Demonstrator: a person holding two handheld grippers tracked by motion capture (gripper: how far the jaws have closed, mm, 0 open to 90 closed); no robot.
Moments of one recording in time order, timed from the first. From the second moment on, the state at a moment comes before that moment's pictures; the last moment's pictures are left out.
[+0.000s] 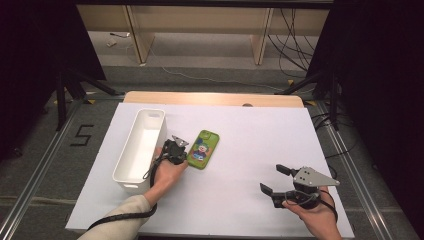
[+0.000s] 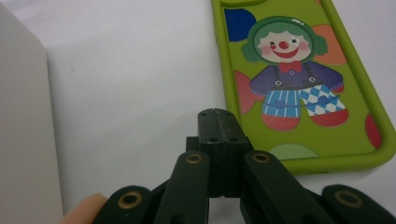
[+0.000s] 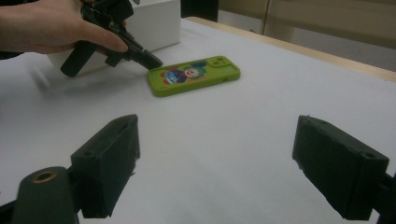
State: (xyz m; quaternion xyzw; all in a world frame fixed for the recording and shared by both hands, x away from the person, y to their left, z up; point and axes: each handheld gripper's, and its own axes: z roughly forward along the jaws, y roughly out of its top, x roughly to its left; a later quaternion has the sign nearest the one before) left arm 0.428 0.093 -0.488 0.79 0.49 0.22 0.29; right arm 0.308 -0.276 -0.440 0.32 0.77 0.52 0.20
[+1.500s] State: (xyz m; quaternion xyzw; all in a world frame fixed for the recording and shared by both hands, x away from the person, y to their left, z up) left arm 0.424 0.078 -0.452 0.77 0.47 0.21 0.37; right arm 0.308 -0.283 -0.441 0.32 0.77 0.52 0.20
